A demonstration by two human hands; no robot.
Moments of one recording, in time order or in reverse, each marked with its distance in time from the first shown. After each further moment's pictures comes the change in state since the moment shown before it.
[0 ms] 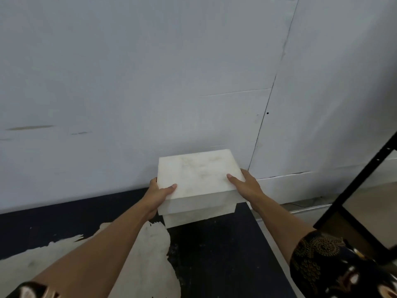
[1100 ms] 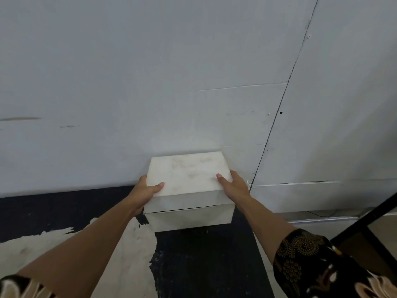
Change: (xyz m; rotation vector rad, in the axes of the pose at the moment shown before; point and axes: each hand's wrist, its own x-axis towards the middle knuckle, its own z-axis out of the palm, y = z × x) left_hand 0.045 0.005 0.020 0.093 0.177 -0.011; right_hand 0.091 0.016 0.017 -0.067 -0.097 -0.031
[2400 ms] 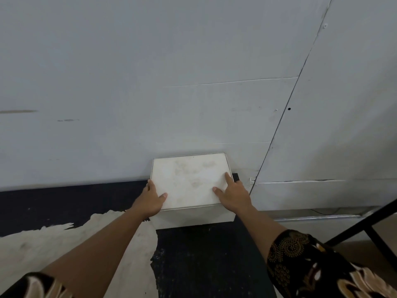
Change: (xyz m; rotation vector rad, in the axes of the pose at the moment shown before) left_hand 0.006 -0.031 0.011 0.804 -0.038 -0.066; right_hand 0.001 0.024 0.019 -0.603 -0.094 -0.067
